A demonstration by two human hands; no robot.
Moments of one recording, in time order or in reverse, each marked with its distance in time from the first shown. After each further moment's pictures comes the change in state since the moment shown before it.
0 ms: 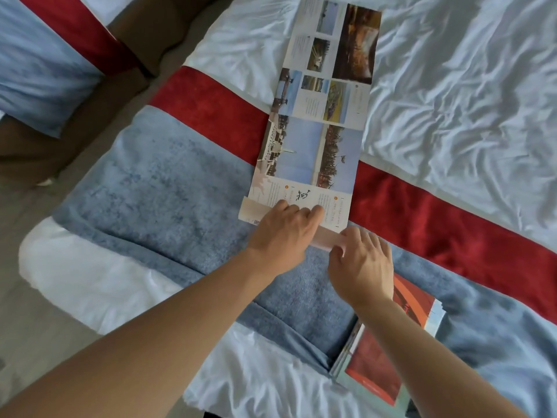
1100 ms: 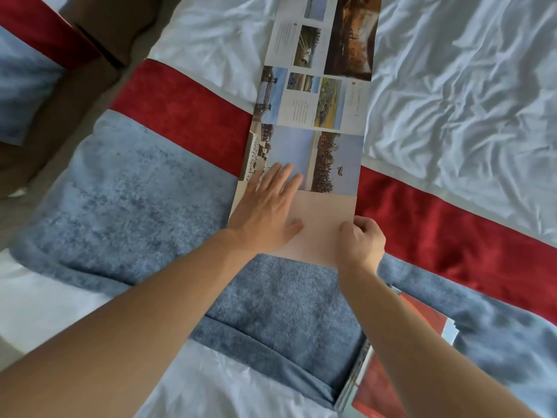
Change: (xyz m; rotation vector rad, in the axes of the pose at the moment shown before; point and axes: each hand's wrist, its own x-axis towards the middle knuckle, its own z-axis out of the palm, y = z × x) left_hand 0.062 -0.075 0.047 -0.075 -0.069 -0.125; right_hand 0.087 -0.014 0.032 0.816 0.111 0.914
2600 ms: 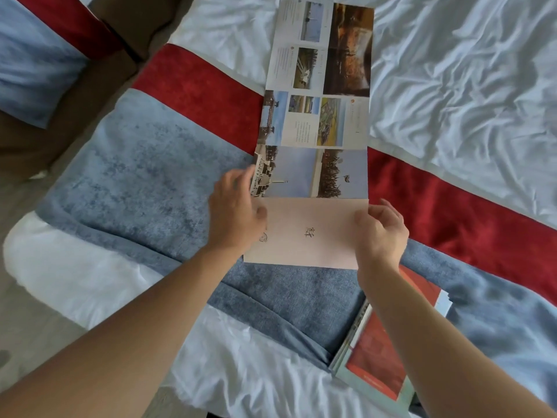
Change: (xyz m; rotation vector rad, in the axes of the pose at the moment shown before) left_hand -0.081 0.015 0.006 -0.343 0.261 -0.498; right_hand -0.036 0.012 -0.057 0.118 -0.069 -0.162
